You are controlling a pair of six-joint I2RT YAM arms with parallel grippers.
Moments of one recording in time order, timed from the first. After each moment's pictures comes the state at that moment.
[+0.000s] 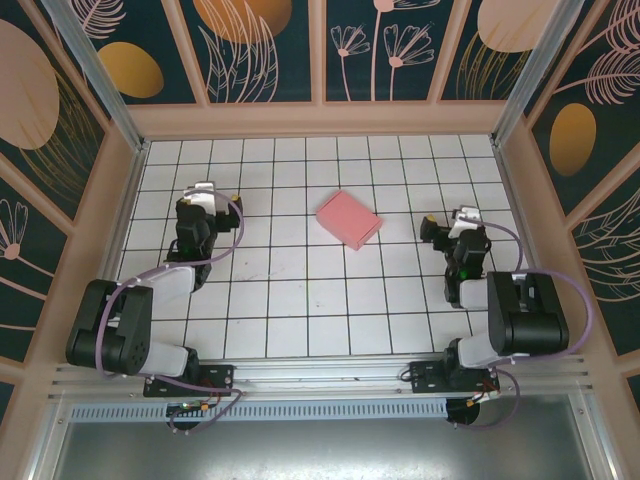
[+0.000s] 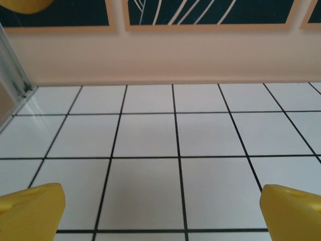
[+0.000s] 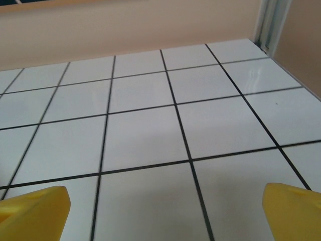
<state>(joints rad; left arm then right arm) -0.17 1.42 0.51 0.67 -0.17 -0.05 -0.04 1.48 0.26 0.97 0.01 0.09</state>
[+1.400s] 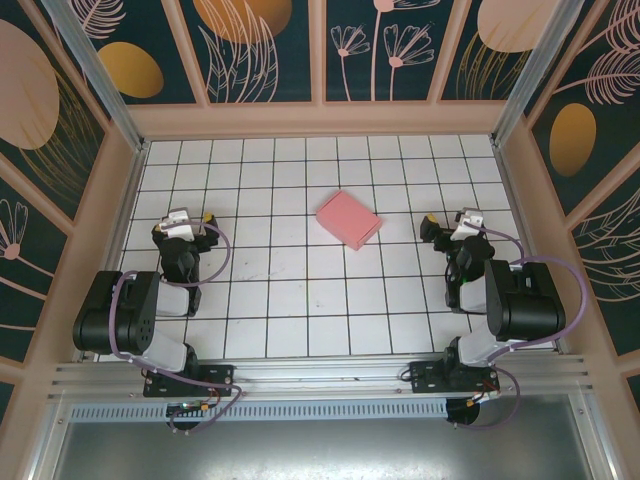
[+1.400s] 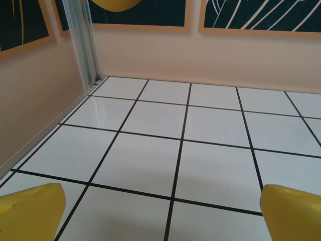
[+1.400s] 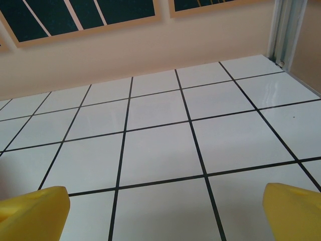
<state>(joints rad) -0.02 1.52 0.23 1.15 -0.21 -0.07 -0.06 1.55 0.21 1.18 -0.08 0.13</state>
